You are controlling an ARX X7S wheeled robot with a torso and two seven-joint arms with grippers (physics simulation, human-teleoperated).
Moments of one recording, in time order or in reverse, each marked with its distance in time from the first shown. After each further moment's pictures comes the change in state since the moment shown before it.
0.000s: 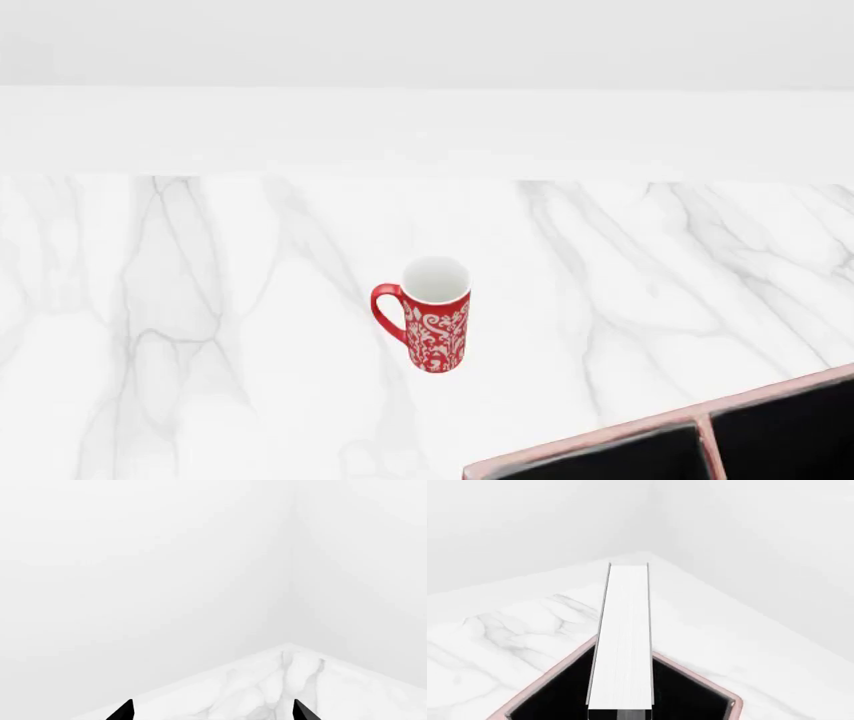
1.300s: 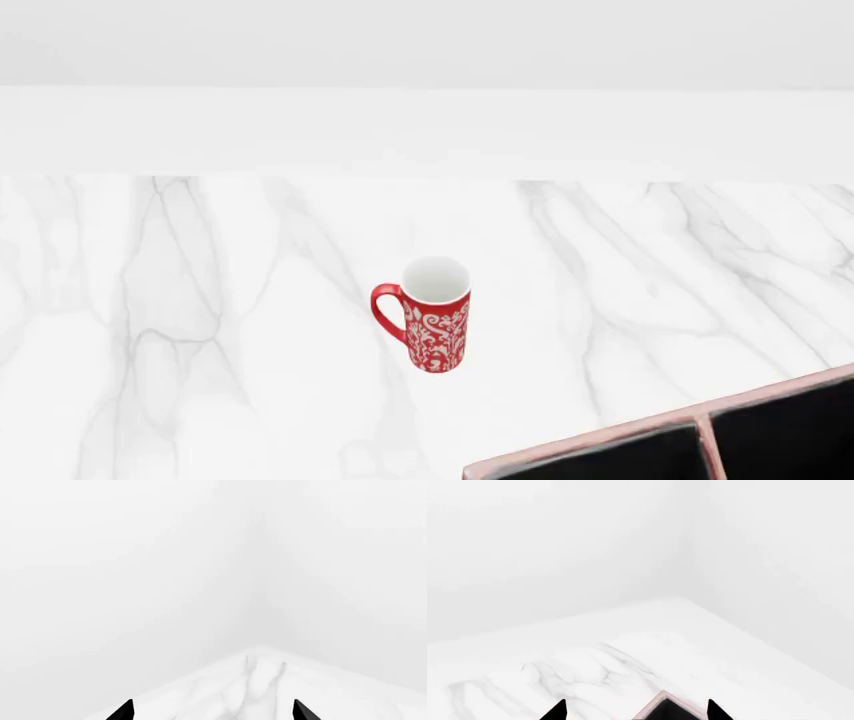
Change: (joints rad) left arm -0.097 -0.063 0.149 0.030 -0.015 -0.089 -0.038; right arm 0.282 -0.007 -0.222 -0.042 0.025 -0.042 0.025
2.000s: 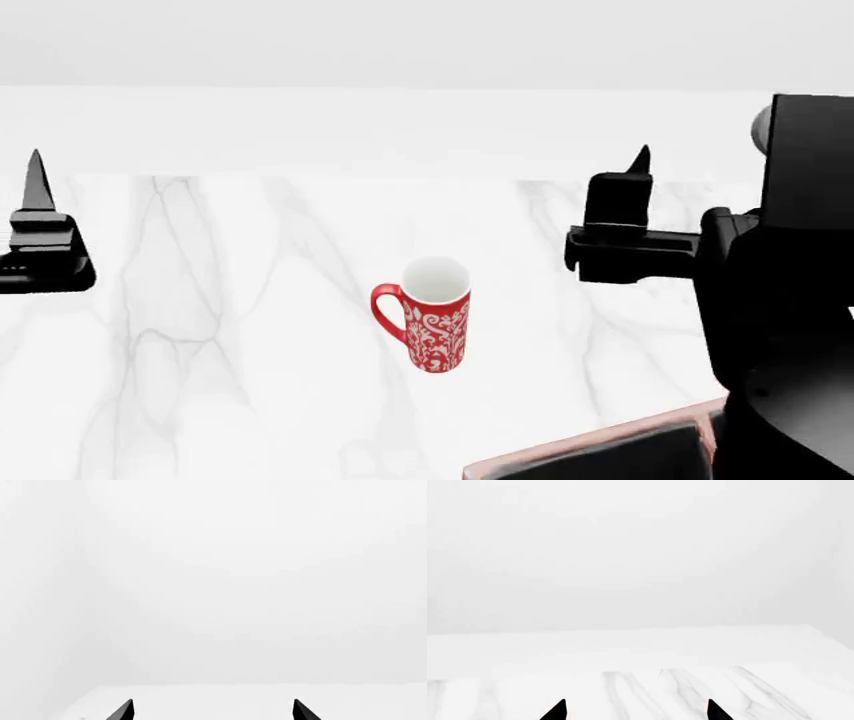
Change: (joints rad) left arm -0.548 0.051 0.798 -0.161 0.019 -0.083 -0.001; right arm 0.210 -0.303 -0.470 0.043 -0.272 -0.175 -0.260
